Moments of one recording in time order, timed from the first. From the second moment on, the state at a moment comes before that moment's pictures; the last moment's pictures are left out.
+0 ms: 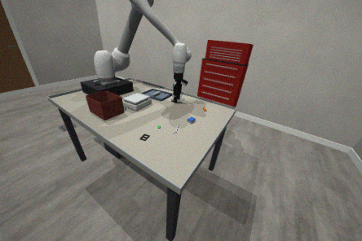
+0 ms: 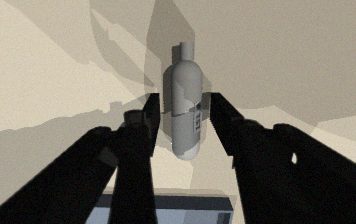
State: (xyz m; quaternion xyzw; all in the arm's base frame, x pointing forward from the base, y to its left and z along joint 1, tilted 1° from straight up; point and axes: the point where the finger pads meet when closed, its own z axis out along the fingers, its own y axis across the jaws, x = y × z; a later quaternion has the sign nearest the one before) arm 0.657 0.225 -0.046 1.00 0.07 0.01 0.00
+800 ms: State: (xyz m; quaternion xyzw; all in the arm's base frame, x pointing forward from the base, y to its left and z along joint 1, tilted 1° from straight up) arm 0.658 0.226 -0.051 1.00 0.07 0.01 0.00
